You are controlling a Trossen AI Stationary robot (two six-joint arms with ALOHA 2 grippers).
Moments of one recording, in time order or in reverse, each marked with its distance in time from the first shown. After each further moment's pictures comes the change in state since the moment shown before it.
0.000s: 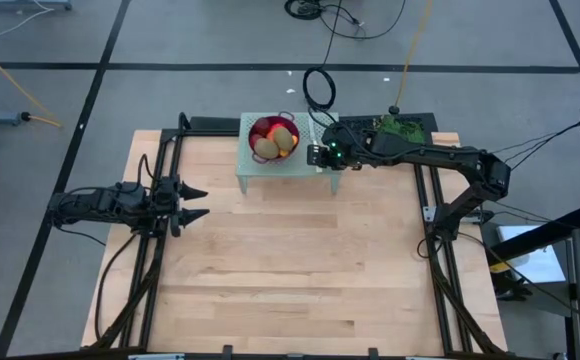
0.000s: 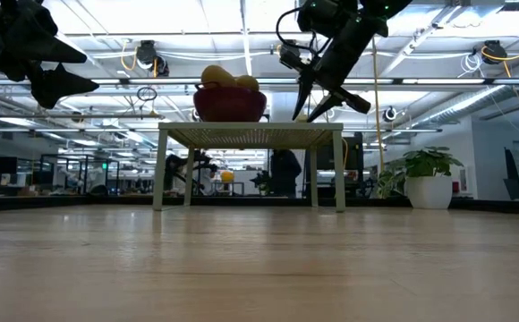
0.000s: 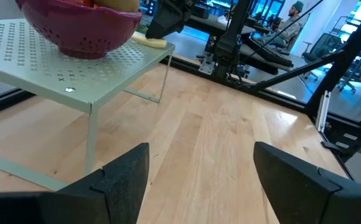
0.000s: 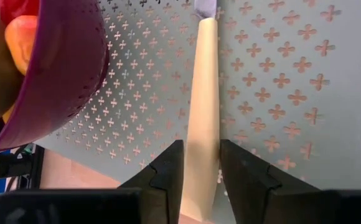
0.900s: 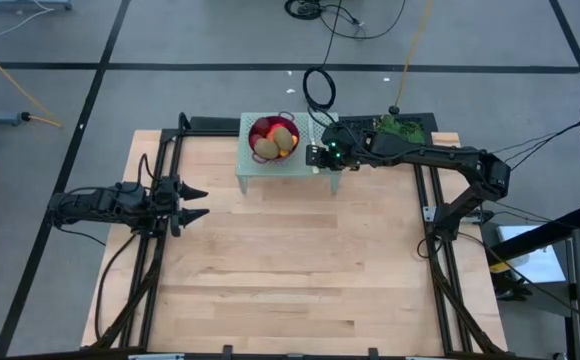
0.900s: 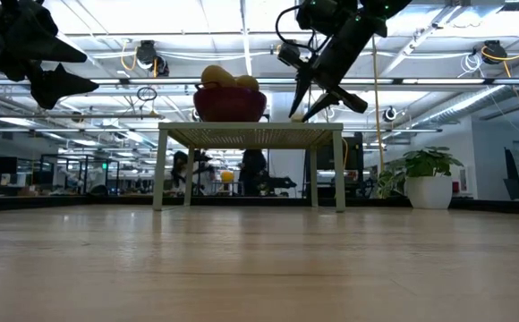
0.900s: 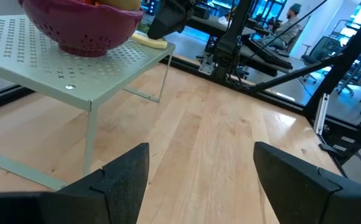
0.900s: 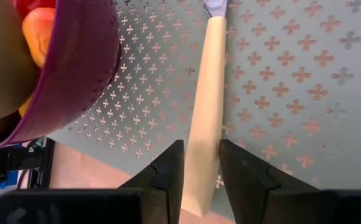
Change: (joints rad) left arm 0.000 0.000 0.000 0.000 0.000 -0.021; right arm 0.003 0.000 0.000 0.031 -0.029 0.002
